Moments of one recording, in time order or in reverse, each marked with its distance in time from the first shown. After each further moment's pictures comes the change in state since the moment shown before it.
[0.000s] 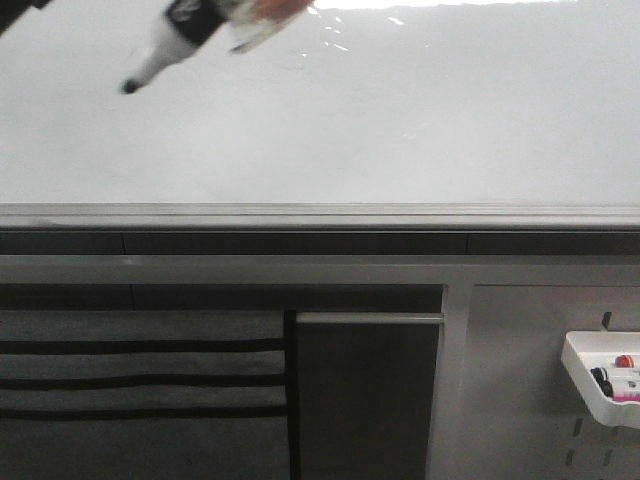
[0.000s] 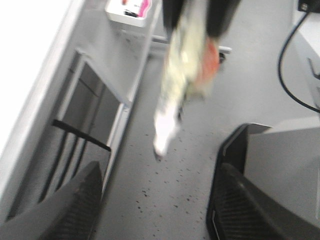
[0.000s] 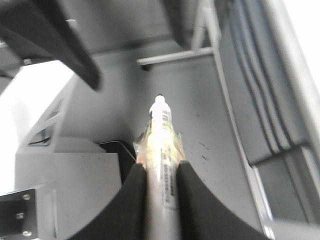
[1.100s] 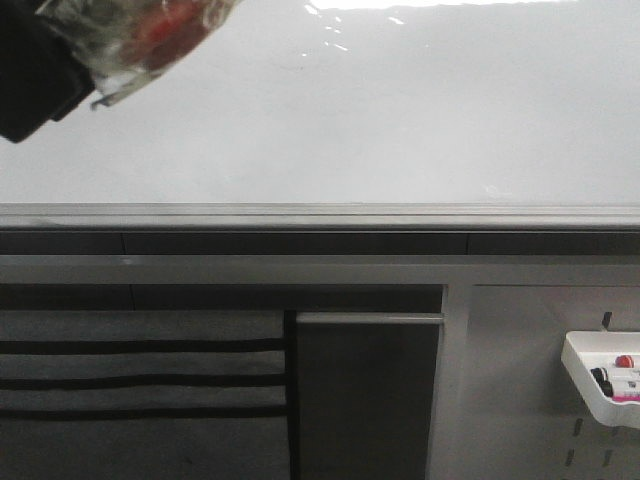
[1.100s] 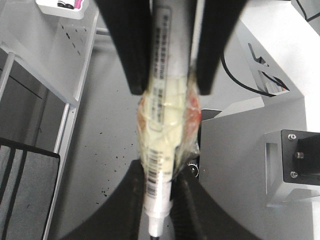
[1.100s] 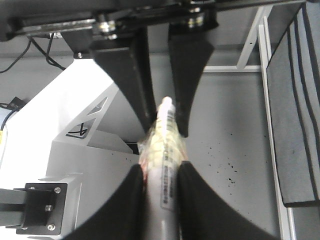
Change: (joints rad) left arm 0.000 0.089 0.020 -0.167 0.098 0.170; right arm 0.082 0.078 0.008 0.154 0.021 -0.224
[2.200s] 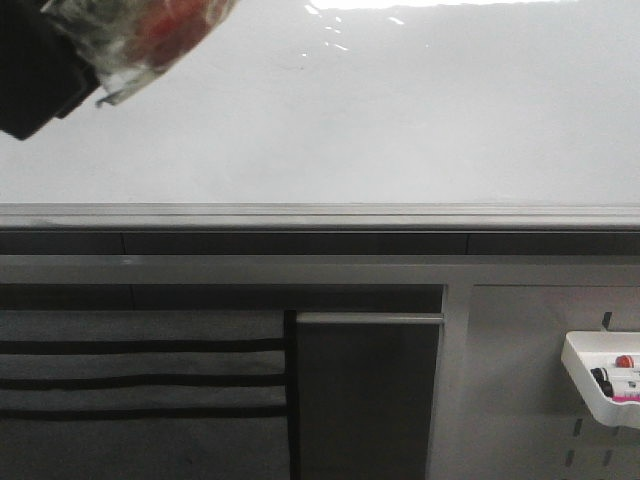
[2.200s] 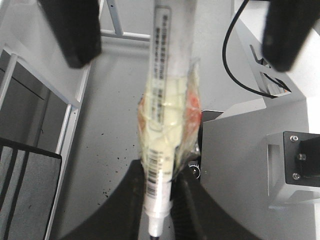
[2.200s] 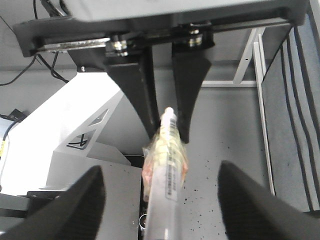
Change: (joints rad) left arm 0.000 0.000 0.000 0.000 -0.007 0.000; right arm -0.040 -0.033 0.002 0.054 0.013 -0.049
